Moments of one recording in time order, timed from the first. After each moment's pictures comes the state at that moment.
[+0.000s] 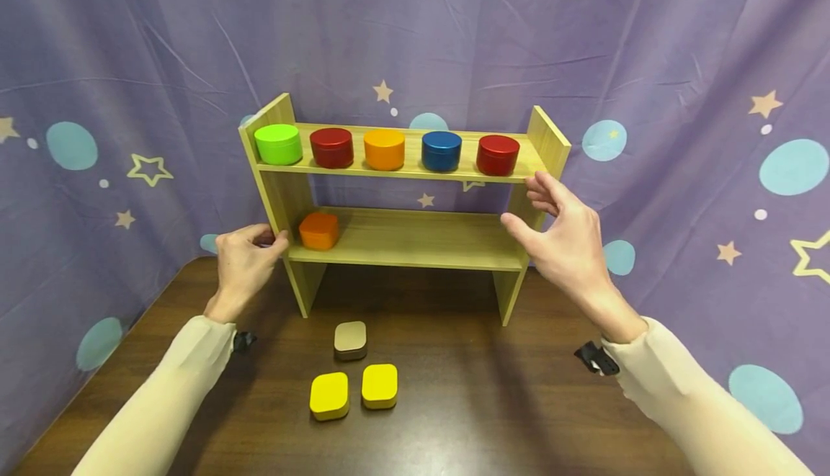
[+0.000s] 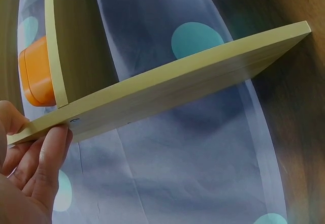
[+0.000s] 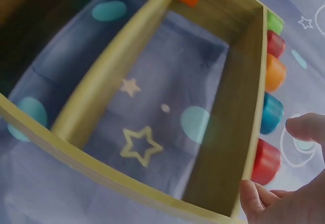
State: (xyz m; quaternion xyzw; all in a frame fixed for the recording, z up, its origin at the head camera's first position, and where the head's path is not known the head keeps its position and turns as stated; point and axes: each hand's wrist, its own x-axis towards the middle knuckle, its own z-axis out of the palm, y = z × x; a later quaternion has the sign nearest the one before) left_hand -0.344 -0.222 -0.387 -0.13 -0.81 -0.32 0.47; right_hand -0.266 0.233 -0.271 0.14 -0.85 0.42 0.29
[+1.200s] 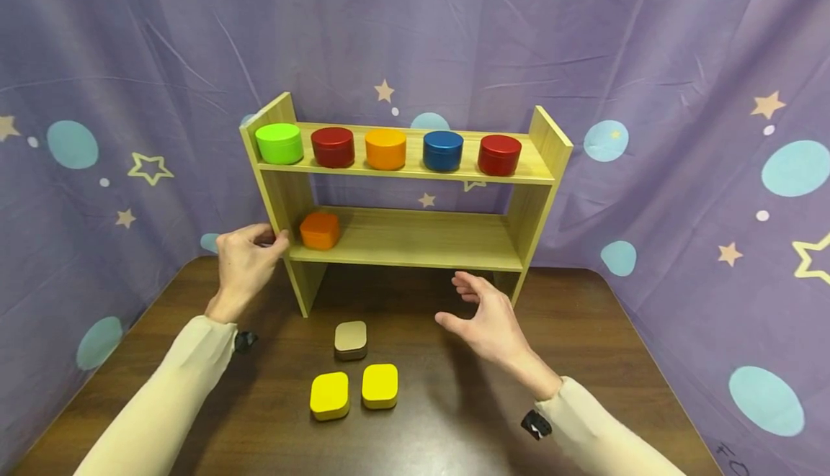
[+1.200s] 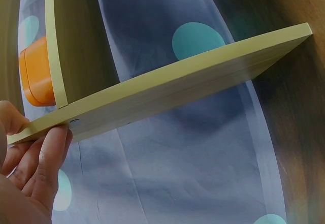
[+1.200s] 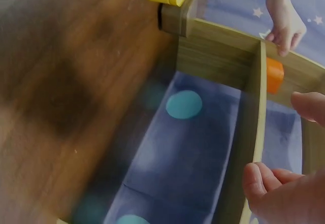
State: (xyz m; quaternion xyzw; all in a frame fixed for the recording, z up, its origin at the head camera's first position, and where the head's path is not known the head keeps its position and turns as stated) left_hand -0.347 -0.223 -0.390 -0.13 -0.81 -0.32 0.48; right_hand -0.262 0.182 -0.406 0.17 -0.88 0.43 0.12
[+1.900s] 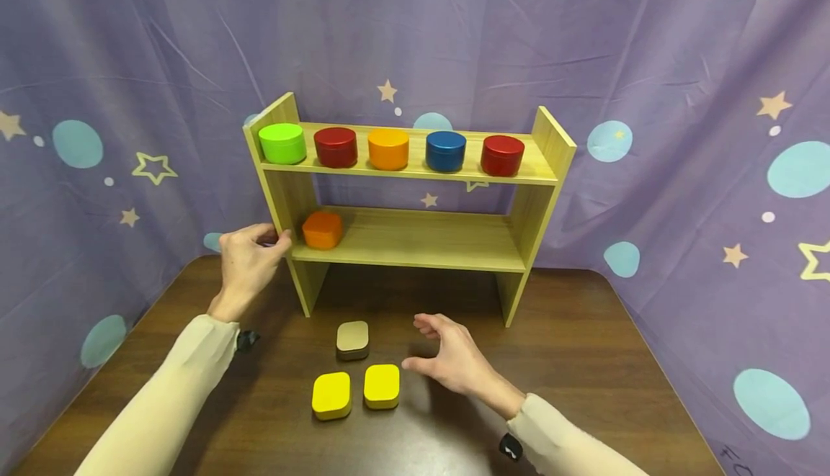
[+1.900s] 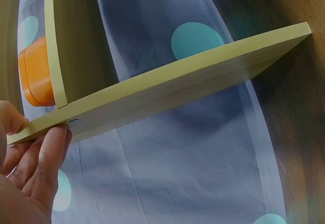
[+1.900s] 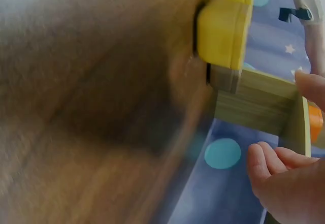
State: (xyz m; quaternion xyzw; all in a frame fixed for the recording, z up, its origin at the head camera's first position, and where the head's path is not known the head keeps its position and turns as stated) left_hand -0.345 -0.223 -0.388 -0.13 -0.81 -0.32 0.48; right_hand -0.254 0.144 -0.464 0.24 -0.87 0.42 0.01
